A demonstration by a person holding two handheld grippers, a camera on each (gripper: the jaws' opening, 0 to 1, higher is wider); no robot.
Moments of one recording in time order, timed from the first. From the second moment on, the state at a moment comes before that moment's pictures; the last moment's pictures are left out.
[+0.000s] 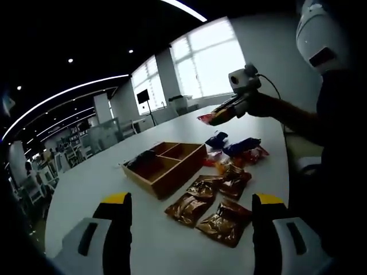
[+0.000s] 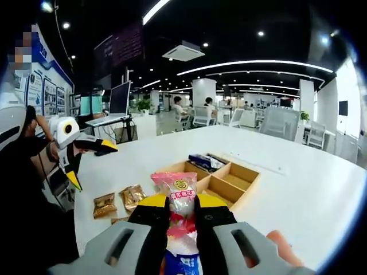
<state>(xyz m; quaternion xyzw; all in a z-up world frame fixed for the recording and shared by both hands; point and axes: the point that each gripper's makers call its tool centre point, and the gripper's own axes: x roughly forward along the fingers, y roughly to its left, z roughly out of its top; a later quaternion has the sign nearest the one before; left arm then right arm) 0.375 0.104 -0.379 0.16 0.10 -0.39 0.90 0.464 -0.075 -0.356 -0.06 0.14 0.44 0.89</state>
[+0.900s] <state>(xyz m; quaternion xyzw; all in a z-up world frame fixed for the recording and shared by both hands) 0.375 0.099 -0.391 0.17 0.10 -0.39 0.90 0.497 -0.071 -0.353 -0.10 0.15 0.40 0.90</state>
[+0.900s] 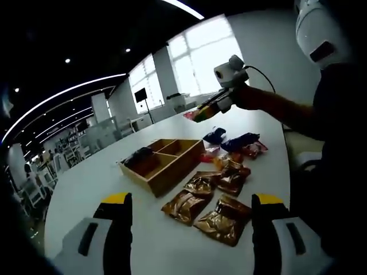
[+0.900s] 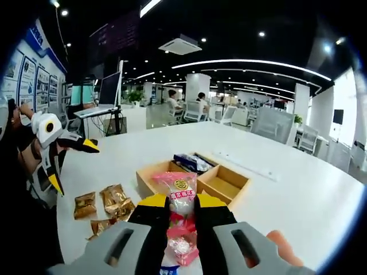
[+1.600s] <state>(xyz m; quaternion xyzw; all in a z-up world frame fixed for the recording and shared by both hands) 0.370 0.099 -0.387 0.18 0.10 -0.39 0.90 0.530 -0.071 -0.349 -0.11 0.16 0.37 0.91</state>
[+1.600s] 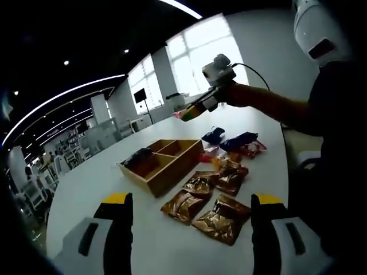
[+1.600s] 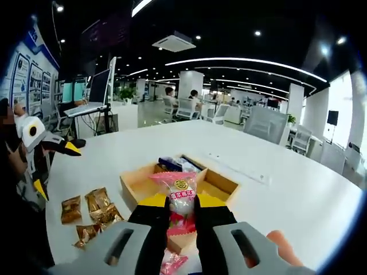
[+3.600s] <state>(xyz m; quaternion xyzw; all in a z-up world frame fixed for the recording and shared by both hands) 0.367 0.102 -0.405 0.21 0.12 -0.40 0.89 0.623 -0.054 -0.419 -0.13 0.21 0.34 0.91</state>
